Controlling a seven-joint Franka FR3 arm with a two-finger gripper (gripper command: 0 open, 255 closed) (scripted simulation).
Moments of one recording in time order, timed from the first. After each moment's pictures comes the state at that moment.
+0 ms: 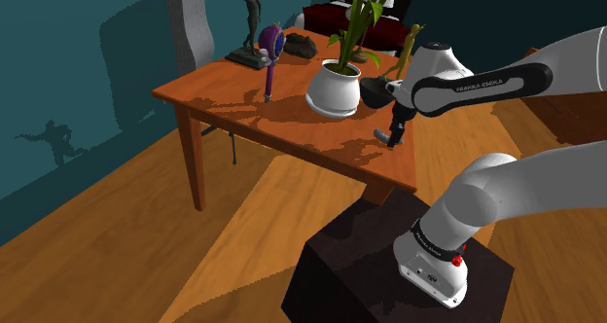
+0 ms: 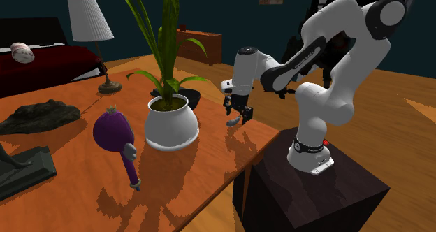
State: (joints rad) arm -0.08 -0.66 -0.43 -2.86 -0.53 2.27 -0.61
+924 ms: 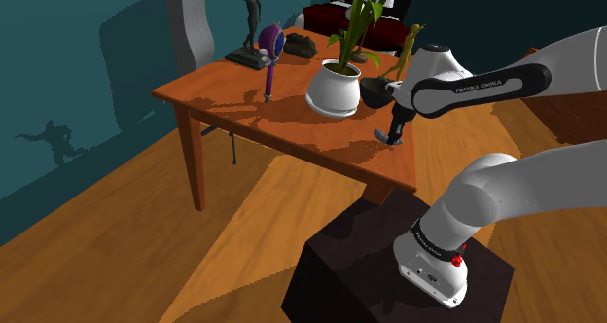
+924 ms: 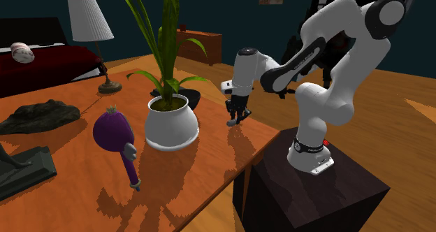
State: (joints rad) arm -0.09 -0.65 -0.43 -2.86 -0.54 2.28 -0.61
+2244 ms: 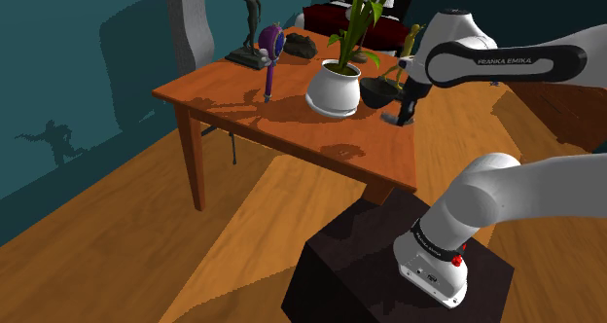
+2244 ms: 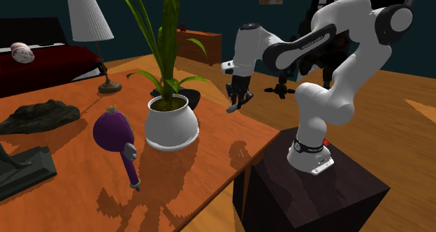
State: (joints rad) arm -0.06 -0.78 -0.36 -2.72 -0.45 2.01 -0.66
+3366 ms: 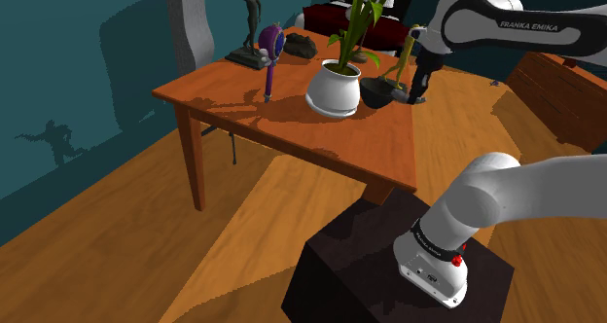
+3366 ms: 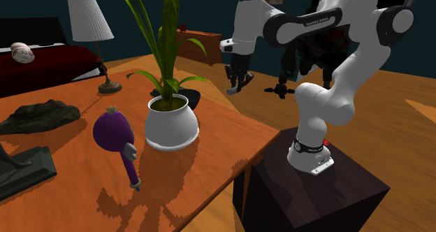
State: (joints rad) arm -0.04 -0.79 -0.32 -2.52 -0.39 1.80 -0.70
